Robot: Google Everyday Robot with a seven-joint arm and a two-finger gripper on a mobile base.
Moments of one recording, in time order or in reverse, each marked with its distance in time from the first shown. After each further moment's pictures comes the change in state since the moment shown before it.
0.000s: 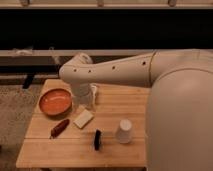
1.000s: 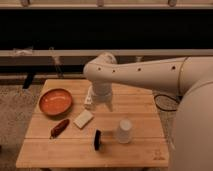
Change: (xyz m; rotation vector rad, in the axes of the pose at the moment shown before) arm 0.004 -0.112 -0.005 0.004 -0.010 0.193
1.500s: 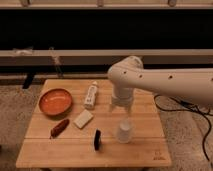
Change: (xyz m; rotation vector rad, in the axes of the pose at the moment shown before) arm 0.016 -0.075 -0.004 0.003 -0.004 0.168
